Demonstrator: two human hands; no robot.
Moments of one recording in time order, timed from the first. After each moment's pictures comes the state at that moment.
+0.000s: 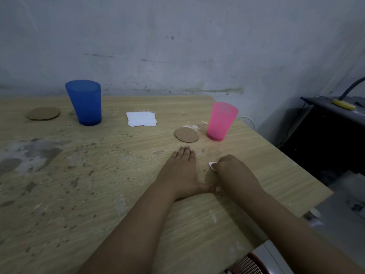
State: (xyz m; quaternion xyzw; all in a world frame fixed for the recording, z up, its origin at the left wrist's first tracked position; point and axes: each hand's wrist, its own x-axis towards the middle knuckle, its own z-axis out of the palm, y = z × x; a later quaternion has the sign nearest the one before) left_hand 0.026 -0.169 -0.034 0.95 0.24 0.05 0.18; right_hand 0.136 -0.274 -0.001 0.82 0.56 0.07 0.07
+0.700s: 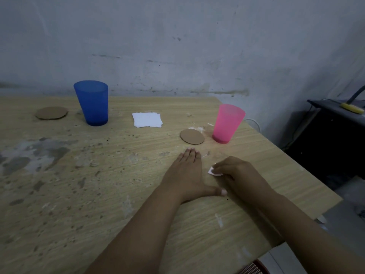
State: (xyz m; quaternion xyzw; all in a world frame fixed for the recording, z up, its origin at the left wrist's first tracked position) left_hand 0.024 -0.170 -0.032 0.94 0.24 0.07 0.21; right_hand 0.159 -0.282 -0.010 0.73 0.66 0.02 -0.16
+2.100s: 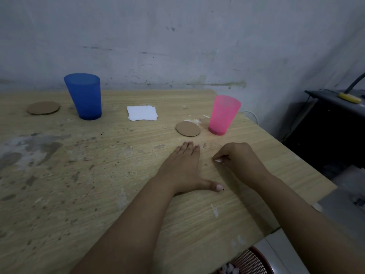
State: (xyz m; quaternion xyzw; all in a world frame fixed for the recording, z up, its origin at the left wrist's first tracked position) left_hand 0.023 -0.169 -0.032 0.95 0.22 0.05 0.23; right_hand 0.171 -0.269 -0.002 0.77 0.62 0.03 -0.17
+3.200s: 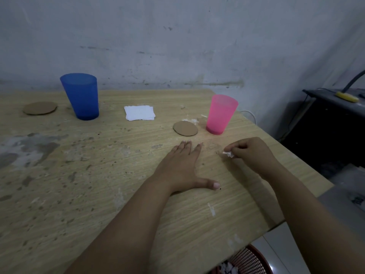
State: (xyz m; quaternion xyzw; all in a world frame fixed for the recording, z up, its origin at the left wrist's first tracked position) left_hand 0.025 -0.168 -0.034 0.95 0.21 0.05 0.22; right_hand 0.197 -0.282 0.004 0.82 0.42 -0.10 -0.38
